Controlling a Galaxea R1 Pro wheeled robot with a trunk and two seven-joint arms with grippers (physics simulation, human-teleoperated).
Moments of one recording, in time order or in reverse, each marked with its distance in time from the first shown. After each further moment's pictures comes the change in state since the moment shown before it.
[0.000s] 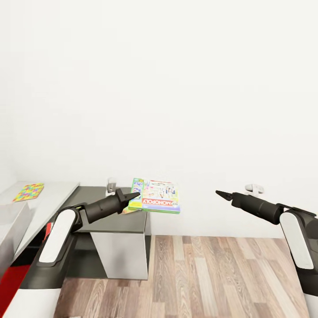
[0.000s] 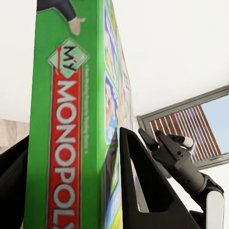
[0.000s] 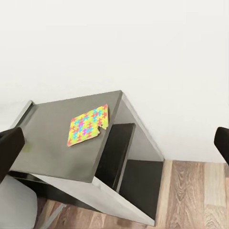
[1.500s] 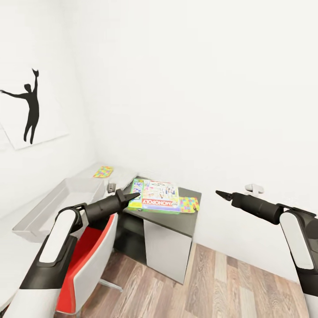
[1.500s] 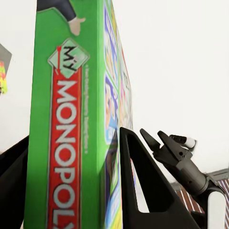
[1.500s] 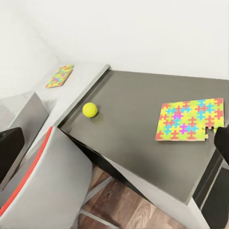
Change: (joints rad) left arm 0.001 0.000 0.000 0.003 -0.002 -0.001 0.002; right arm 0.000 0.000 0.000 0.000 0.000 0.000 0.002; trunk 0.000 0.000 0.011
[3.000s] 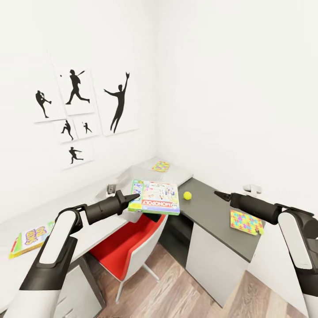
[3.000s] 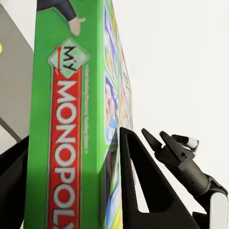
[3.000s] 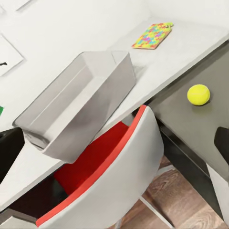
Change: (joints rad) left arm 0.007 0.000 0.000 0.003 -0.002 -0.004 0.002; right arm 0.000 0.000 0.015 0.000 0.000 0.000 -0.001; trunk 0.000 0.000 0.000
